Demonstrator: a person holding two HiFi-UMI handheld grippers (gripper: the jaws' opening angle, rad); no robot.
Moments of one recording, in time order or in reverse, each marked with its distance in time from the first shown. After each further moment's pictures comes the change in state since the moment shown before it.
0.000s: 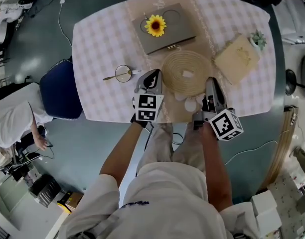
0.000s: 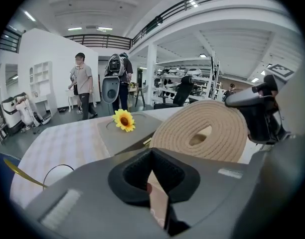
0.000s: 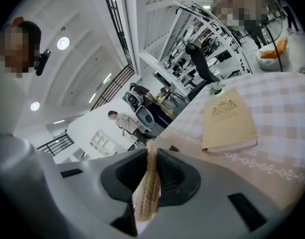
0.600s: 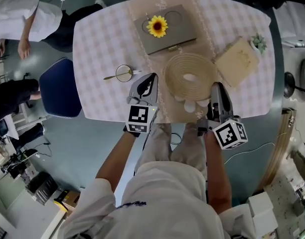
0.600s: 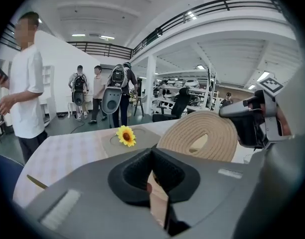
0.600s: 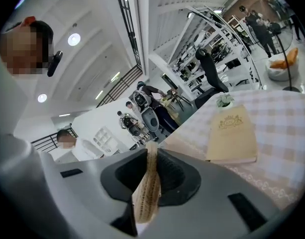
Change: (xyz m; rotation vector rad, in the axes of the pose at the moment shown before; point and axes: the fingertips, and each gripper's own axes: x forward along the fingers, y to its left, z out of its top) left arm -0.048 0.004 0.039 -0.010 -0.114 -0.009; right arm -0.017 0.024 0.026 -0.089 -0.011 0.047
